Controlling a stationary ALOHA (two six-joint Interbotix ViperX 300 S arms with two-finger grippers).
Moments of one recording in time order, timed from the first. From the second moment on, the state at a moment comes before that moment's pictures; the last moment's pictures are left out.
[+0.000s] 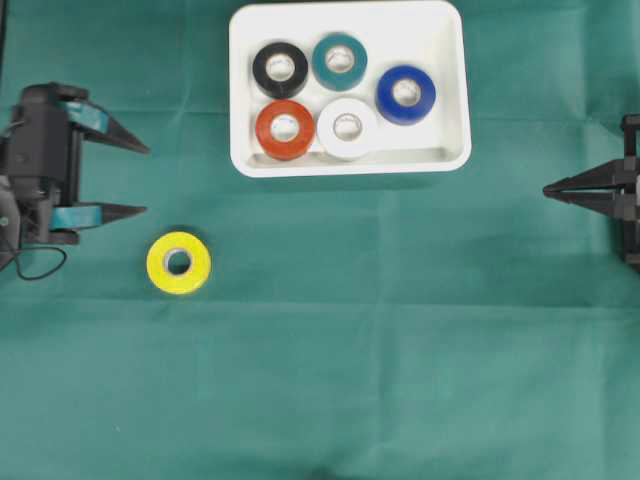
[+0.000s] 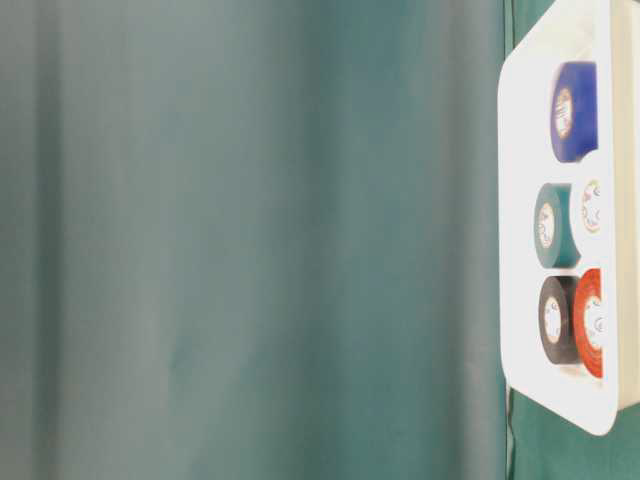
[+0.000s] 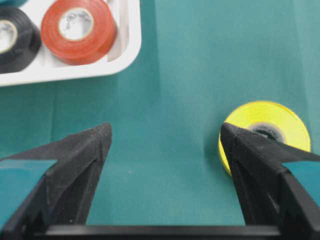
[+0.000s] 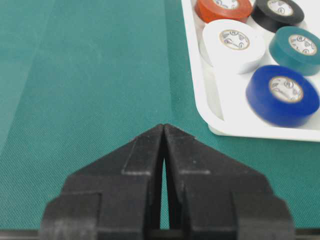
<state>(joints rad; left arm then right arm) 0.09 -0.79 1.16 -0.02 0.25 0.18 -0.07 -1.19 1.54 -0.04 -0.04 0.02</state>
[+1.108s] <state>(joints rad) -0.03 -0.84 1.21 -0.02 0.27 0.15 -0.07 -1.19 1.54 -0.04 -0.04 0.02</state>
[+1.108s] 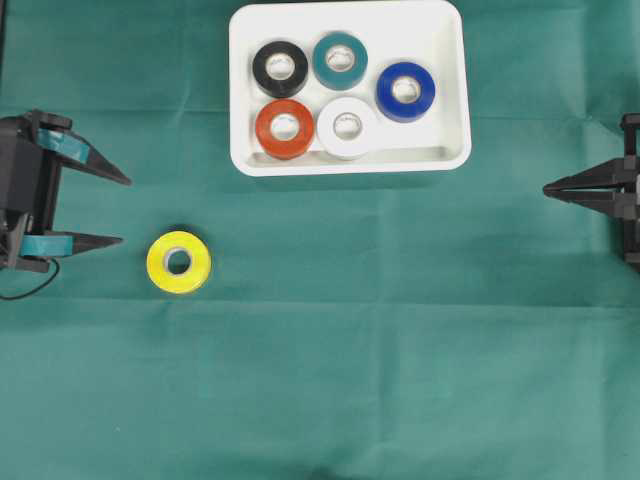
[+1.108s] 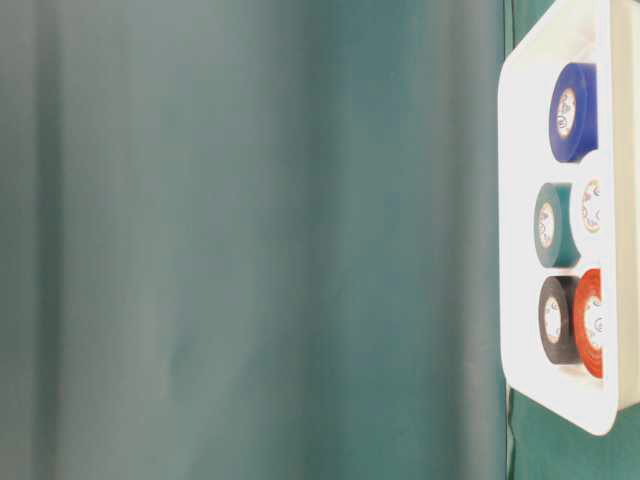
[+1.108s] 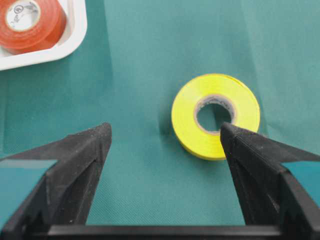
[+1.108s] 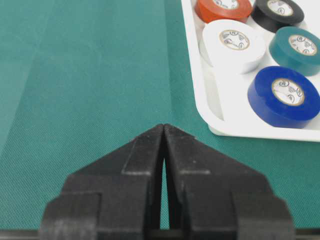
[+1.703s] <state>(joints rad) -0.12 -0.40 1.09 -0.02 0.19 0.16 -0.07 -1.19 1.54 -0.04 -0.05 0.02</state>
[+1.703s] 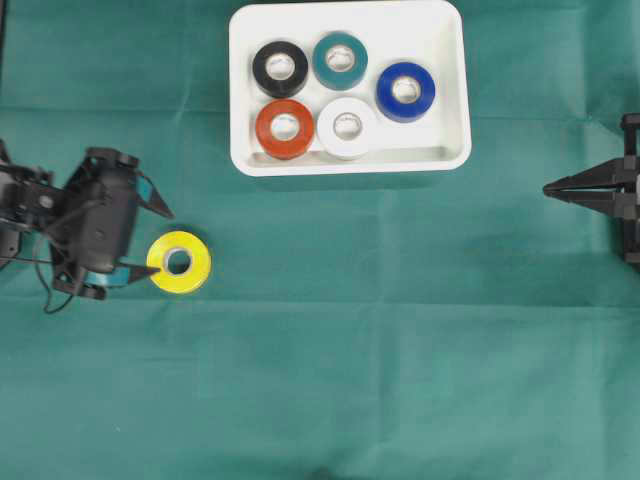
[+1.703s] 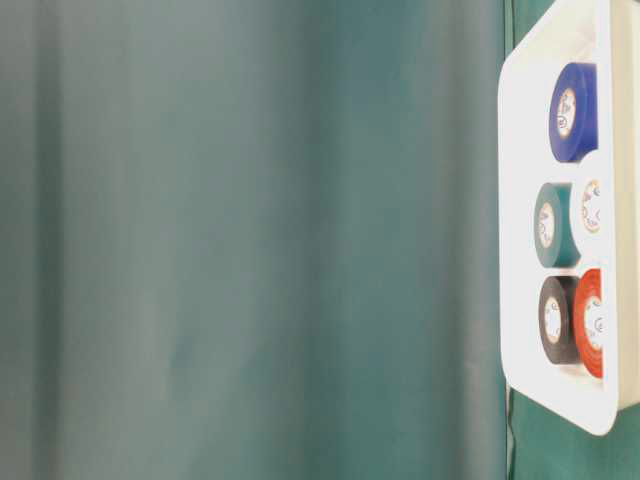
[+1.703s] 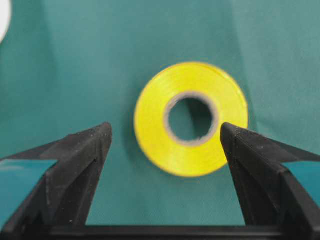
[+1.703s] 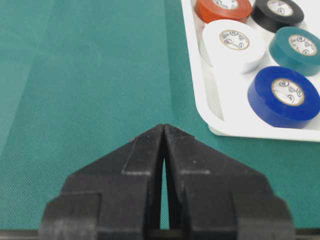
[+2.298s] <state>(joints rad) -0.09 -0.20 1.02 -0.02 0.18 0.22 -0.07 -1.19 1.54 -0.04 -0.05 0.02</state>
